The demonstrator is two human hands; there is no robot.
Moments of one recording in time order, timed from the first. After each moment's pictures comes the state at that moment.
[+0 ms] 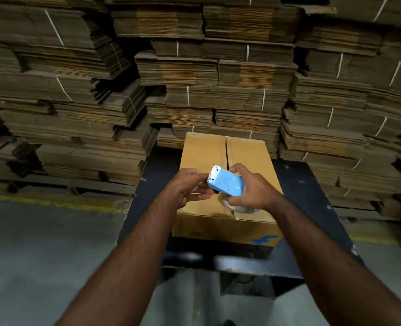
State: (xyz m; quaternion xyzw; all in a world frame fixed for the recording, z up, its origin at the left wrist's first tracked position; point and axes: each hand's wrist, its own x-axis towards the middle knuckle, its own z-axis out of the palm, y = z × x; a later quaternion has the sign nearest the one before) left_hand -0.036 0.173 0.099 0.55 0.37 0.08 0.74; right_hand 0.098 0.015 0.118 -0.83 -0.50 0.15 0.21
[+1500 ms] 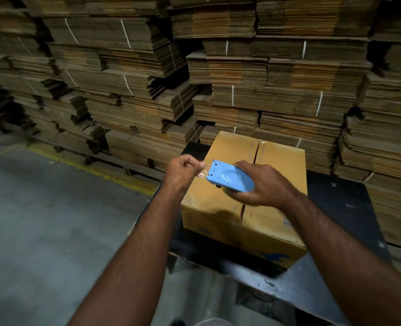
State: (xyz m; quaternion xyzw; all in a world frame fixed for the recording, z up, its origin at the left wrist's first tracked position) left_hand -0.043 0.149 0.110 0.60 0.50 0.33 0.53; right_hand 0.156 0.024 0.124 -0.71 -0.69 0.03 0.15
